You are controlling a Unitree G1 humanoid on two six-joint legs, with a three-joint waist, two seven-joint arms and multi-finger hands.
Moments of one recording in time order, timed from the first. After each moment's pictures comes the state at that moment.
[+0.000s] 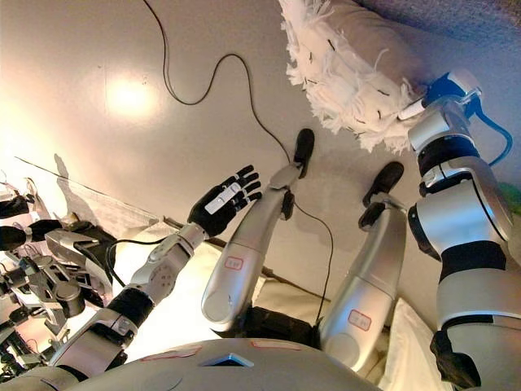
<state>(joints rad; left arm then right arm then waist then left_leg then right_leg) -0.15 0.37 -0.45 0.53 -0.91 -0.17 -0.36 -1.15 -0.60 0.58 1.24 -0.08 0.45 -0.12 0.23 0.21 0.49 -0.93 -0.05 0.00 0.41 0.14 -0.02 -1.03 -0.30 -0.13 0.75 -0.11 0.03</state>
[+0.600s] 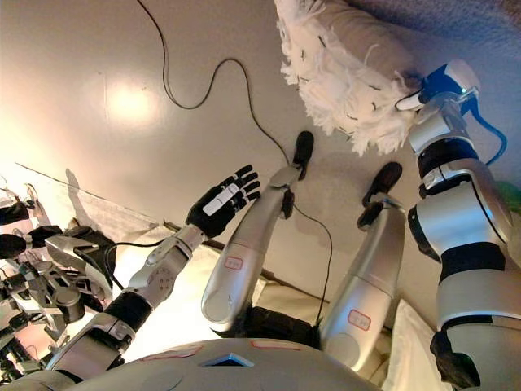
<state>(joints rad) -0.12 0.38 -0.45 0.51 -0.92 -0.17 -0.36 -1.12 -0.59 0.58 1.24 -0.06 0.38 -0.15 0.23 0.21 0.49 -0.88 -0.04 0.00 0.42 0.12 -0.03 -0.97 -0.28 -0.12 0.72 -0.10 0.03</state>
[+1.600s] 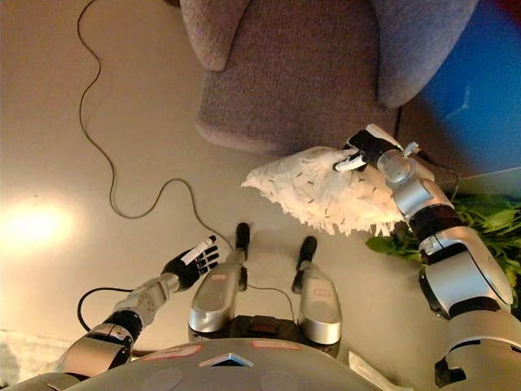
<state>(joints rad) -0.12 0.31 -0.16 1.09 -0.64 0.08 -0.28 -0.68 -0.70 0.54 0.68 -0.09 0.18 0.23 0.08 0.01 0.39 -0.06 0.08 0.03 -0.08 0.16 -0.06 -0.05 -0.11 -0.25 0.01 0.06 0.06</state>
